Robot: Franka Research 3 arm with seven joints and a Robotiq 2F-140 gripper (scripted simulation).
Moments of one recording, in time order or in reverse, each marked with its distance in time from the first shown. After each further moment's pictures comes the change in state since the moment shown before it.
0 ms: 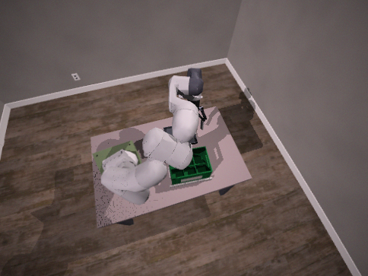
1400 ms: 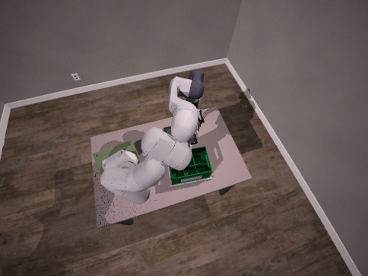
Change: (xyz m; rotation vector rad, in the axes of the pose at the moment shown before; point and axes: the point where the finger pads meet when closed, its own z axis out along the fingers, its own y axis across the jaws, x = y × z) arm 0.041 -0.013 0.008 0.084 0.124 0.369
